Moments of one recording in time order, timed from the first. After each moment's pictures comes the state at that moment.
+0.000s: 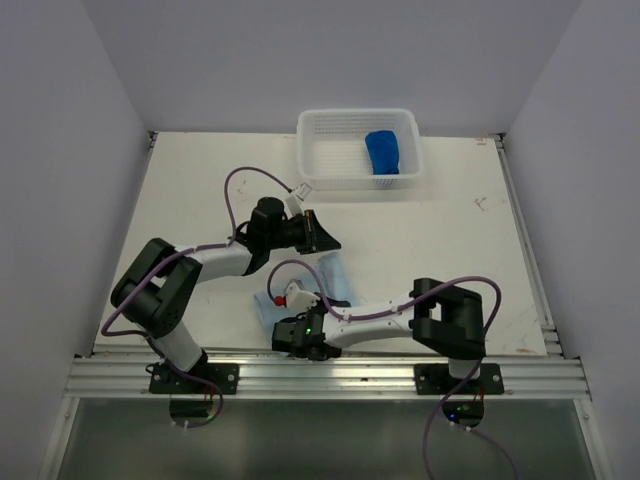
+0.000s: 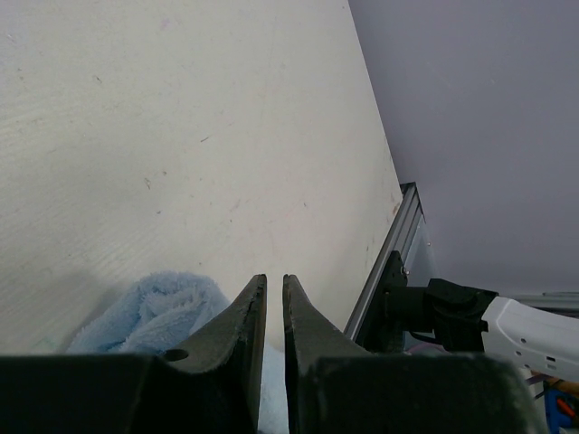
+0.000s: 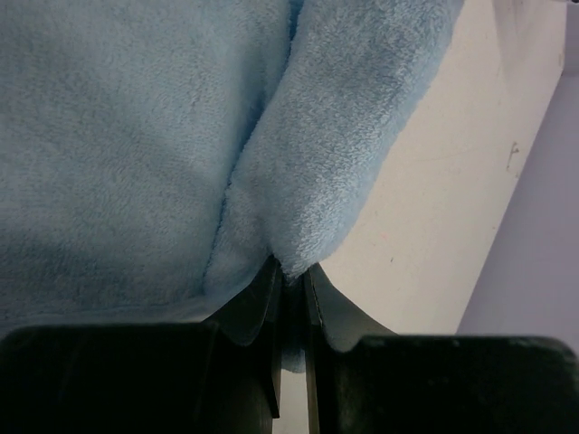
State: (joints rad) left arm -0.55 1.67 0.79 0.49 0.60 -0.81; right arm 1.42 1.85 1.14 -0.85 0.95 0.51
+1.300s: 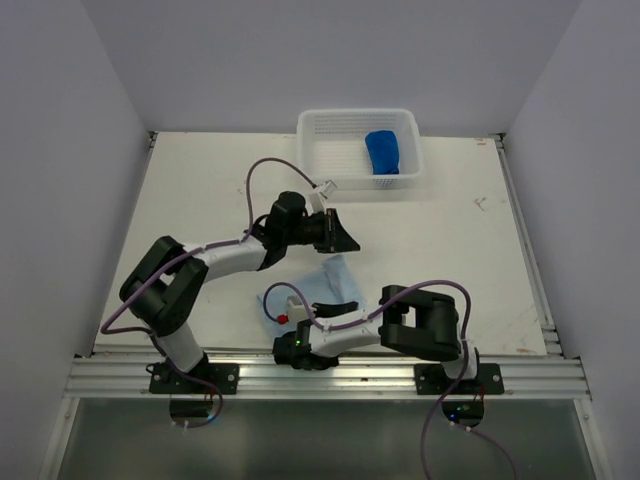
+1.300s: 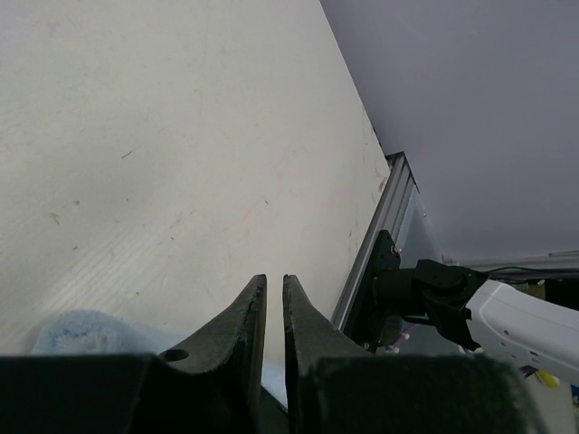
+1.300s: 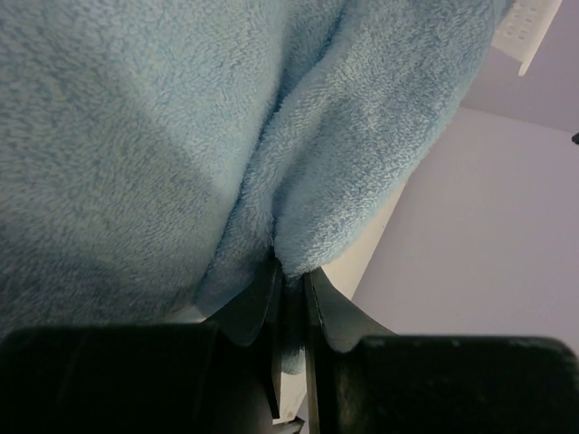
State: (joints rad) left arm -0.65 1.70 0.92 0.40 0.59 -0.75; right arm 1.47 2.02 1.17 -0.98 1.06 0.39
